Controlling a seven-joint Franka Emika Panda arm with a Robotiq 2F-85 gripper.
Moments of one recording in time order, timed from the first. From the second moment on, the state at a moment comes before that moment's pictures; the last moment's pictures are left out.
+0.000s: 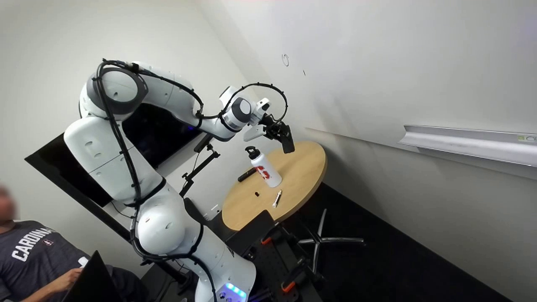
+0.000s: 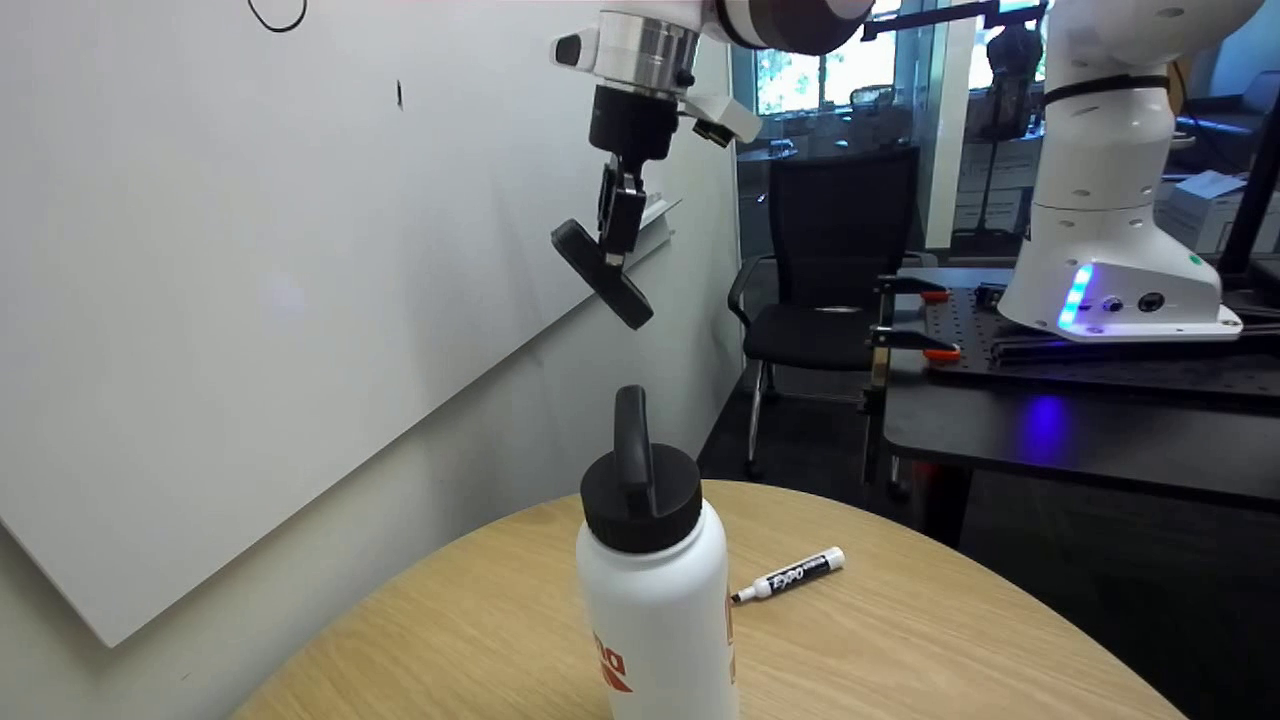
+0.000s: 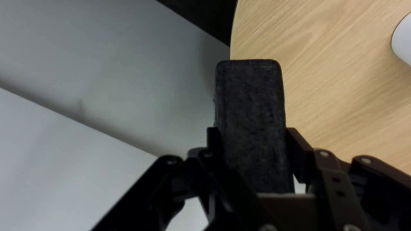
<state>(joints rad) 0.14 0.10 0.46 -2.39 -0.36 2.77 0.34</state>
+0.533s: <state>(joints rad) 0.37 0.42 0.38 -2.12 -0.26 2.62 0.33</state>
